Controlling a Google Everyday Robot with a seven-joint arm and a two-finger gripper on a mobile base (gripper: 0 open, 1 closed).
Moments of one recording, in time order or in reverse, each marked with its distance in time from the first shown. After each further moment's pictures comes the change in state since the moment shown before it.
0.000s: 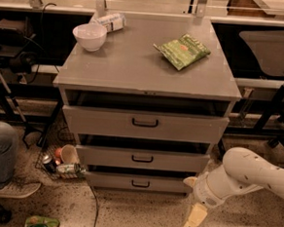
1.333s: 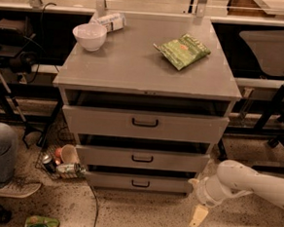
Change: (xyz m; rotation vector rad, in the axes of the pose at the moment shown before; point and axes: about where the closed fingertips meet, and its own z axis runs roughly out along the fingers) arm 0.086 -0.087 0.074 0.117 0.087 -0.098
